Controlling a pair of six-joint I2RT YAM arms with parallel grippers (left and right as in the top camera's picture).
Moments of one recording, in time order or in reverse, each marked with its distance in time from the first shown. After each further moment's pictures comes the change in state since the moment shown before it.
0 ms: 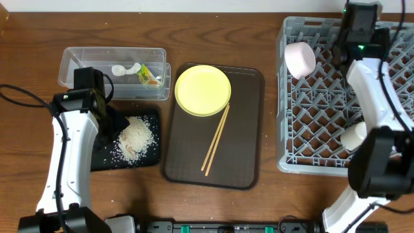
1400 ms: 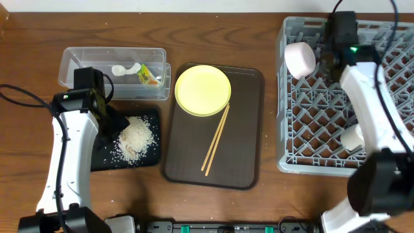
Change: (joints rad) left arm 0.000 0.000 0.000 0.001 0.000 0.000; right arm 0.092 -0.166 -0.001 -0.409 -0.412 0.367
